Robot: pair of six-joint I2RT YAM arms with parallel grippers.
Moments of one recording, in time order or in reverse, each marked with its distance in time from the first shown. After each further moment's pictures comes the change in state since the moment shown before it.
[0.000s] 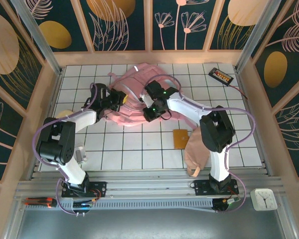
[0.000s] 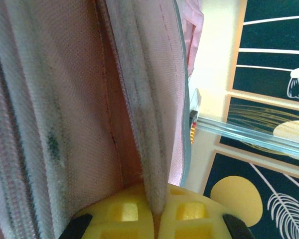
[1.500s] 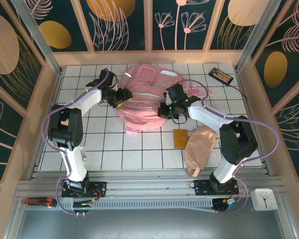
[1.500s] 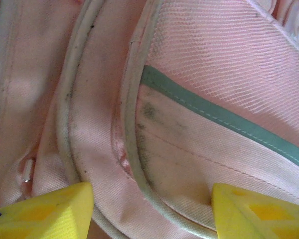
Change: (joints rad) left arm 0.006 0.246 0.524 -0.834 0.007 0.786; right arm -0.155 -0.280 -0.392 0.315 -0.033 0.499
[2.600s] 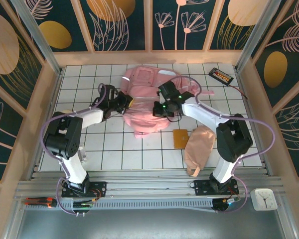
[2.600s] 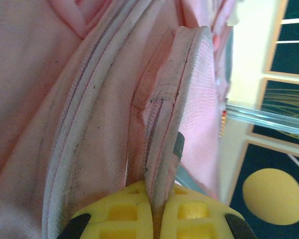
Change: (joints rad) left arm -0.097 -0.167 -0.483 0.807 -0.057 -0.734; right arm 0.097 0.075 0.180 -0.127 0.048 -0.010
